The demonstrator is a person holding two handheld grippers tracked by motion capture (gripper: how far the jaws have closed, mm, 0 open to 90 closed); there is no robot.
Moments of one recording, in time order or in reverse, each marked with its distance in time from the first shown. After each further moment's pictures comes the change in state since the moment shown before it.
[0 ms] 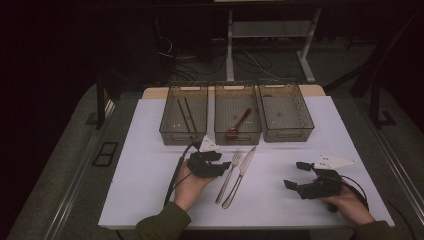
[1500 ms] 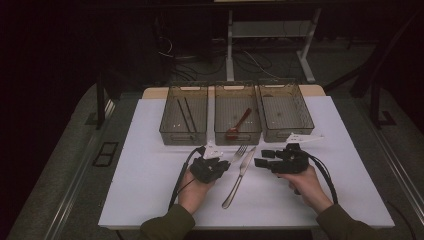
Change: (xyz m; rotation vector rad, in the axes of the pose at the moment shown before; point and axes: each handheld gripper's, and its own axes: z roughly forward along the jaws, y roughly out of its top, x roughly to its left) left arm -0.008 -0.004 0.000 -0.031 0.009 0.050; right arm 0.006 0.060 0.068 -0.055 0.216 0.206
